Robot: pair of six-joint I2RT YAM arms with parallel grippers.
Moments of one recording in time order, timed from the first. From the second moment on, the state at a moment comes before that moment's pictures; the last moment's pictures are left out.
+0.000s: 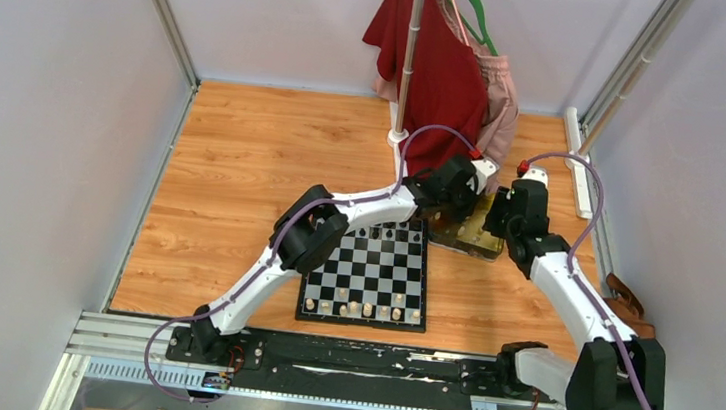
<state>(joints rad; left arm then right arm) -0.92 2.47 2.01 -0.12 0.07 -0.12 0.17 1.12 0.68 -0.19 0.15 0.27</state>
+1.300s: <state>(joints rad) -0.93 1.89 1.45 -0.04 -0.09 -0.14 0.17 1.48 0.77 -0.14 0.15 0.26</state>
